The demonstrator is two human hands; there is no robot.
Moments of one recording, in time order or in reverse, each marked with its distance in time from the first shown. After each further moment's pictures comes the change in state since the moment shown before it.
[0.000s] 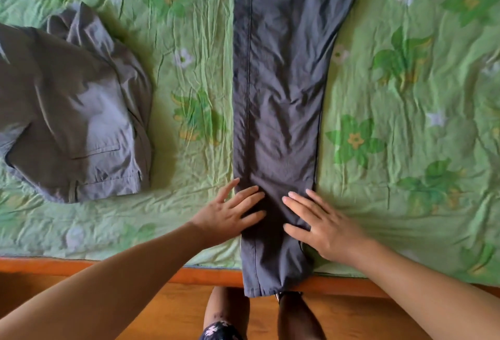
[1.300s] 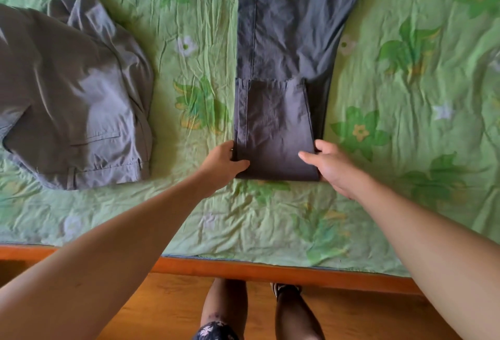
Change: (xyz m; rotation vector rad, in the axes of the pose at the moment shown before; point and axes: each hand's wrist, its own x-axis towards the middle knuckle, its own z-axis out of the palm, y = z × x) left_hand 0.055 -0.051 -0.039 -1.429 0.069 -1.210; right_hand 0.087 0.069 -0.017 1.381 0.120 1.246
